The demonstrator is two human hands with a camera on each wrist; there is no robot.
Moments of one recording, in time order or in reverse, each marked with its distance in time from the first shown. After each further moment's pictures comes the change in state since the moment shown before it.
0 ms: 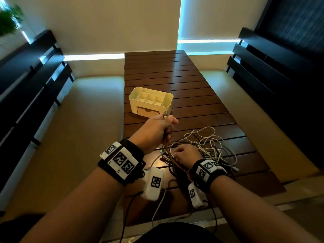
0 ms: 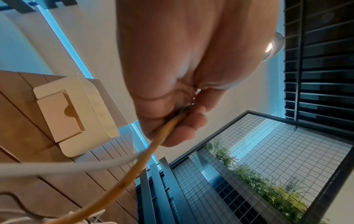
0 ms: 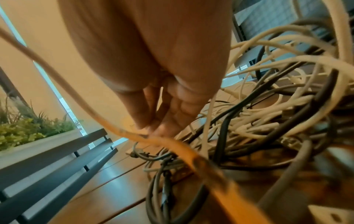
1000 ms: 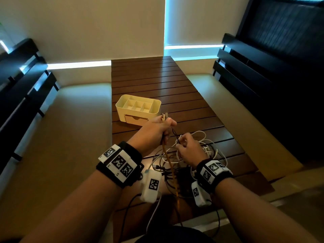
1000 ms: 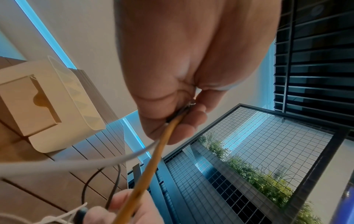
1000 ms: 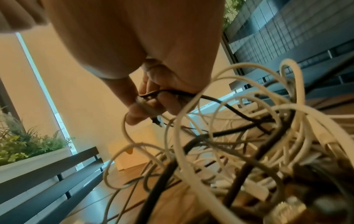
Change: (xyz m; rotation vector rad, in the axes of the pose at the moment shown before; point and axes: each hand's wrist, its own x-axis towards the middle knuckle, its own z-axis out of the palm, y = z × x) left_hand 0.030 0.005 0.019 0.067 -0.048 0.065; right_hand 0.001 0.007 -0.050 0.063 0.241 -0.135
